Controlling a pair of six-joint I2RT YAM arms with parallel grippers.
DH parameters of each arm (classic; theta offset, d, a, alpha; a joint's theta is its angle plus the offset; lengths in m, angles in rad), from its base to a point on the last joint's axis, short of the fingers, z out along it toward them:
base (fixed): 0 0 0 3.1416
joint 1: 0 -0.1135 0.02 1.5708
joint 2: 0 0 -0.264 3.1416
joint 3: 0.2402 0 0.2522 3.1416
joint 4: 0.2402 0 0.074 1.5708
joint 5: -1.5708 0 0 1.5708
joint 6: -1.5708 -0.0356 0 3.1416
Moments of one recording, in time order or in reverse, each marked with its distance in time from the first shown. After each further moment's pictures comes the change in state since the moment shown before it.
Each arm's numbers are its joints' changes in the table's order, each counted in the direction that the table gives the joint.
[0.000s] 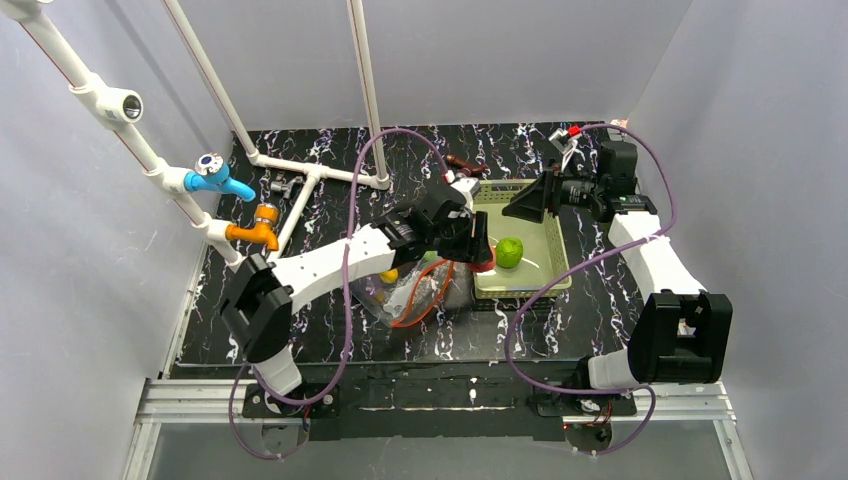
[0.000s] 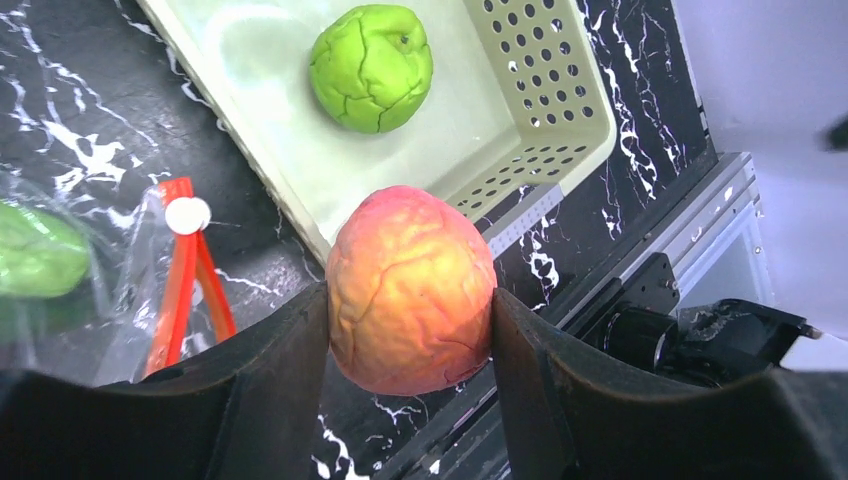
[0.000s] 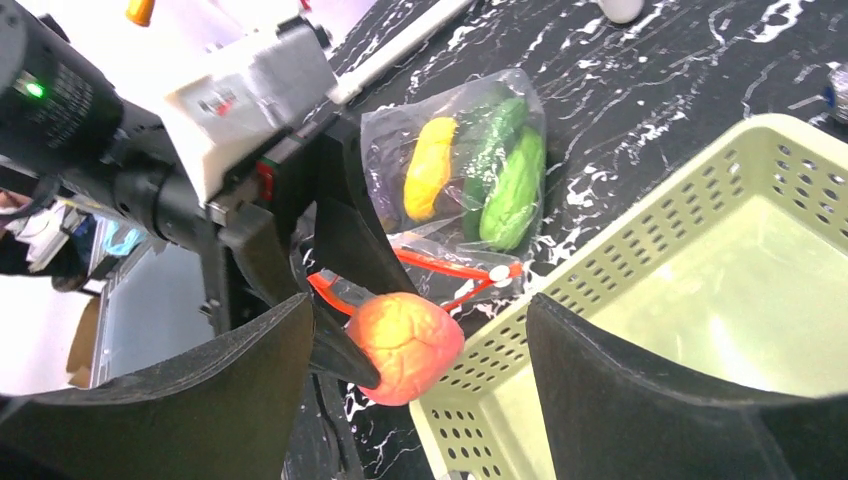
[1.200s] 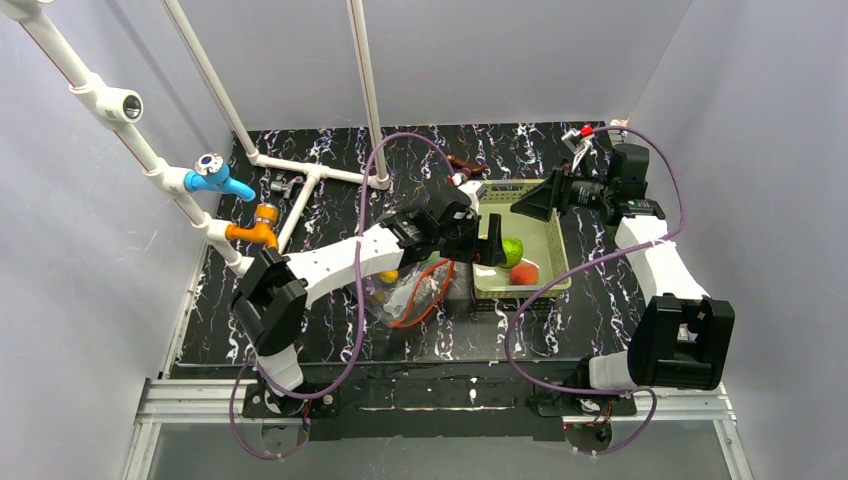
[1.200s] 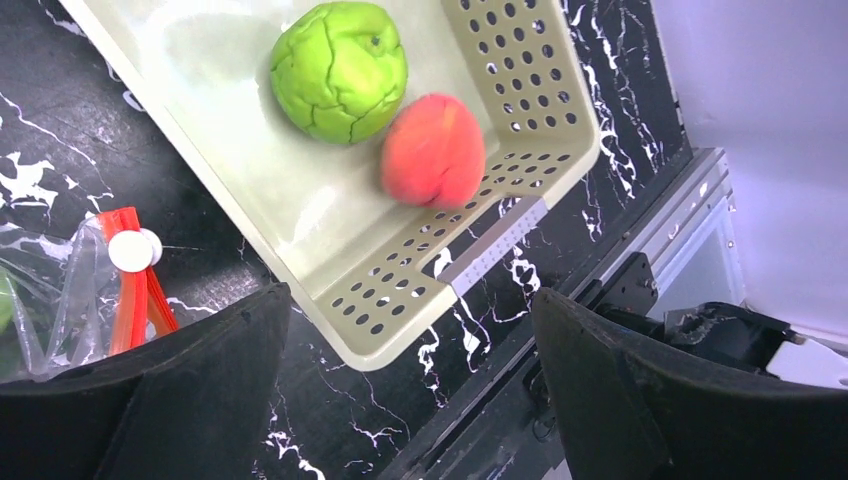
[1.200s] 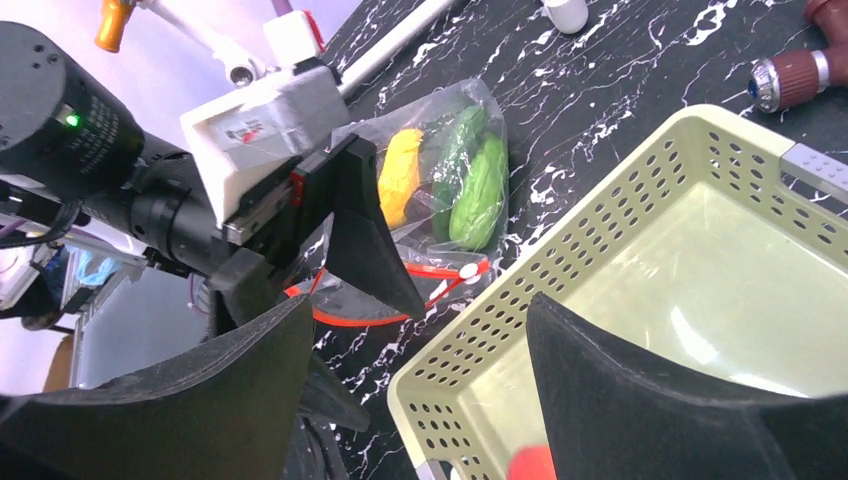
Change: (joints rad) left arm 0.000 0.109 0.013 -0.085 -0.078 0.039; right arm 0.069 -0.021 -0.029 -0.028 -0.032 -0.023
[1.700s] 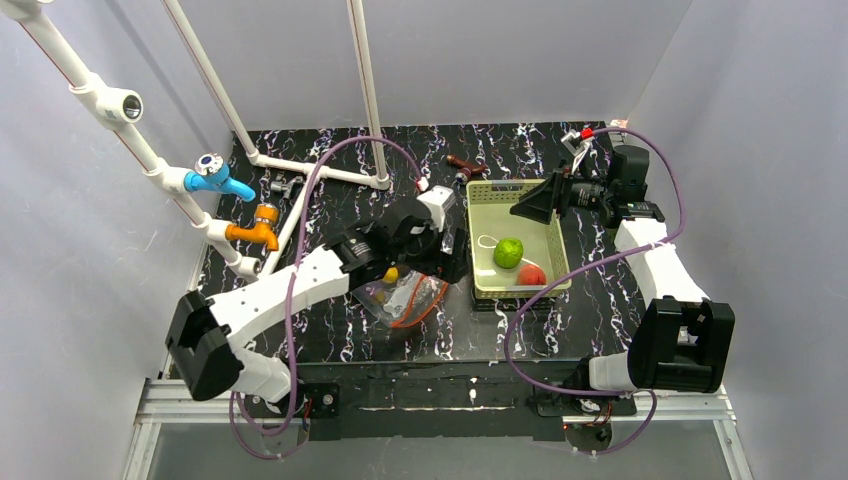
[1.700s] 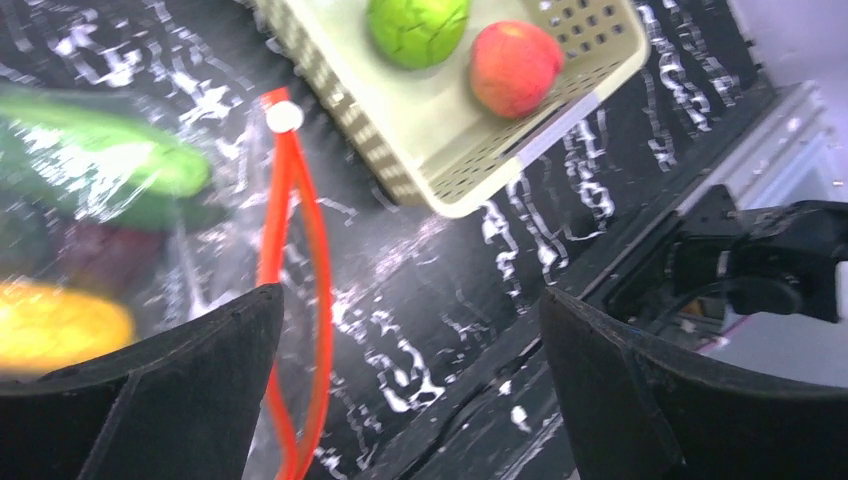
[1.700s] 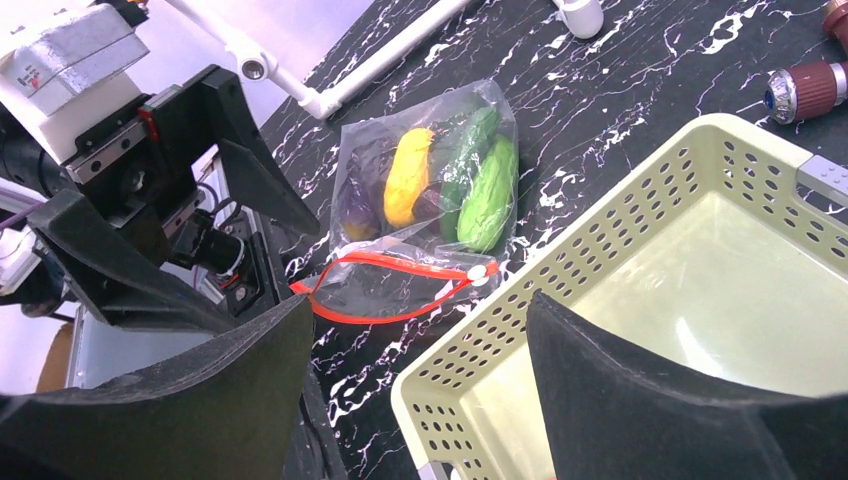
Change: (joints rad) left arm 0.000 -0.338 -0.165 0.134 0.093 -0.175; right arm 0.006 -0.014 -0.019 -0.035 0.039 -0.001
